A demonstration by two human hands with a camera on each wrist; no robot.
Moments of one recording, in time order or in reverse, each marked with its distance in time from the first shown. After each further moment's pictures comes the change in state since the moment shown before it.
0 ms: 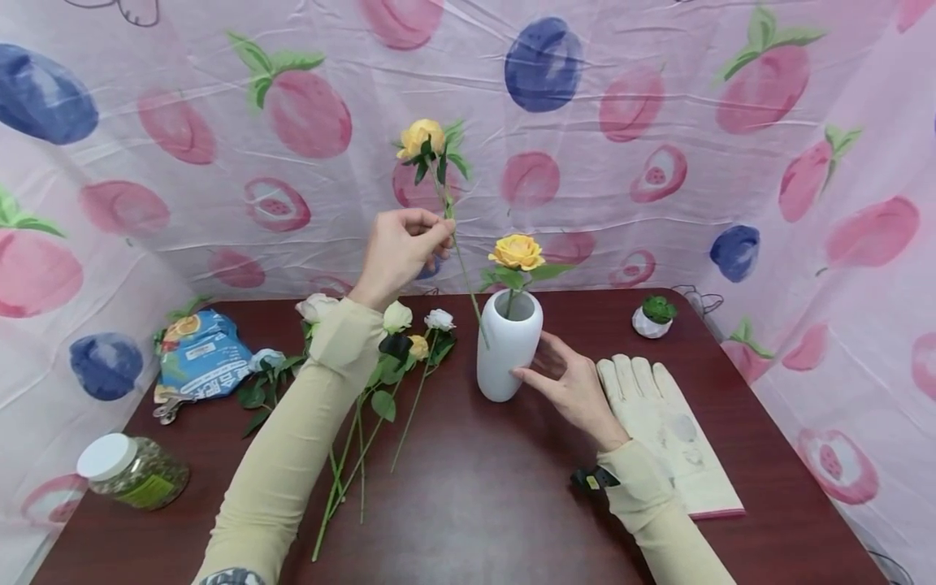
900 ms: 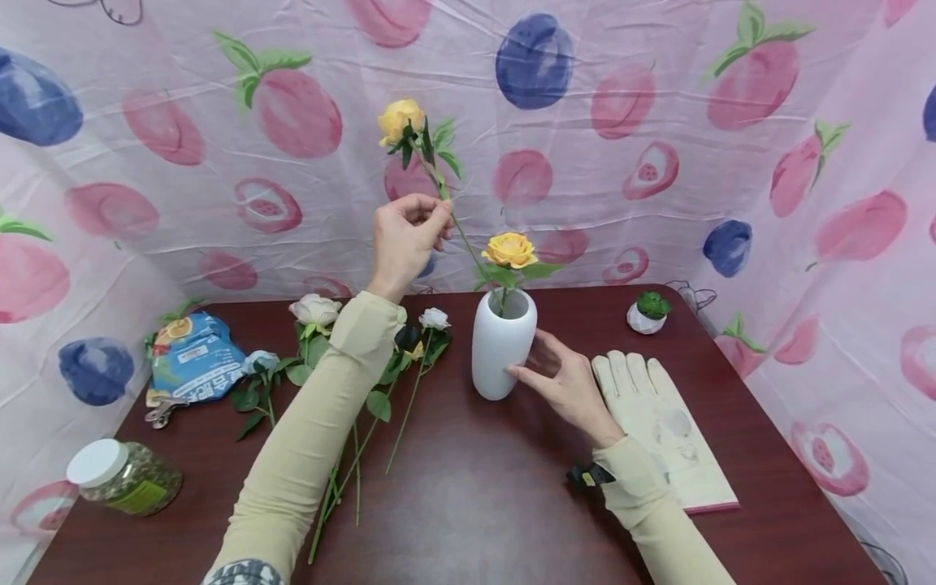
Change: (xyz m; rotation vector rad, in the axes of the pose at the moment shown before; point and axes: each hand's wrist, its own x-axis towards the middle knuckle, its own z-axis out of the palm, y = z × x) left_hand 0.020 -0.015 0.021 -0.102 0.157 0.181; right_hand -0.001 -0.001 -0.001 -0.016 -0.003 0.010
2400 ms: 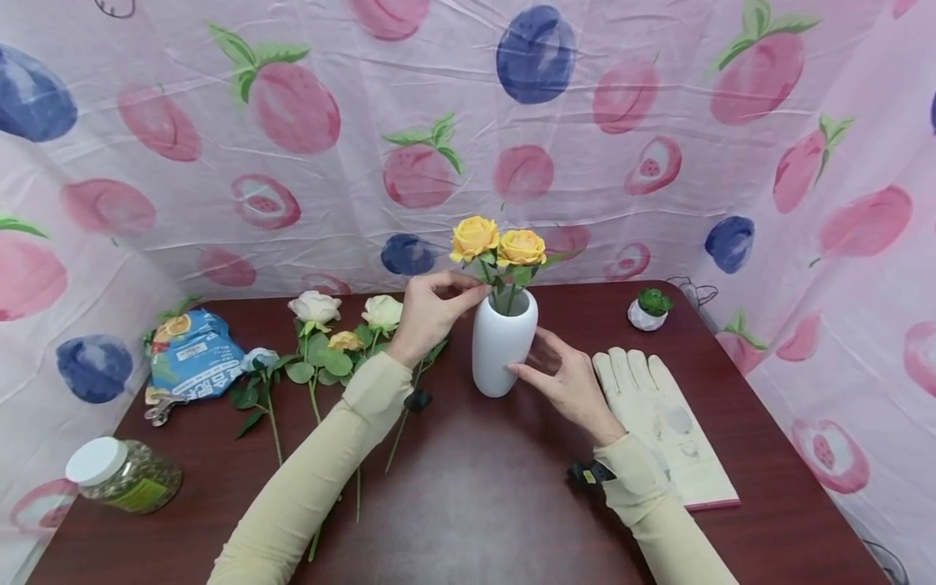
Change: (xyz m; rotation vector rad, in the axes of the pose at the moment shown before) left_hand -0.075 -0.046 0.012 0.067 -0.223 -0.050; right_hand 0.002 -0.001 0.001 -0.014 0.000 -0.017
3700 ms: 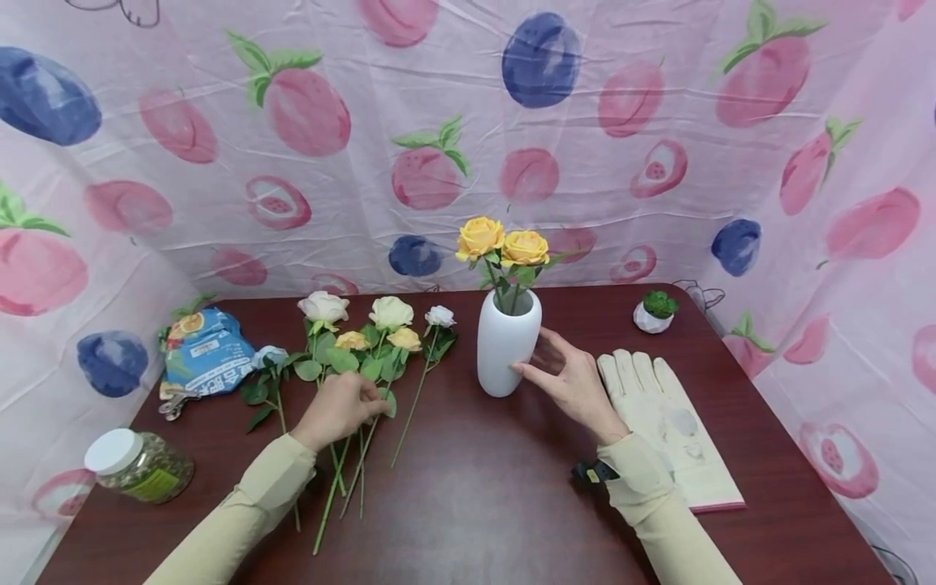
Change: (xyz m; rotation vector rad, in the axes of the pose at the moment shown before) left_hand -0.123 -0.042 -0.108 0.713 -0.304 -0.405; right_hand 0.000 0.001 0.000 0.002 0.005 0.000
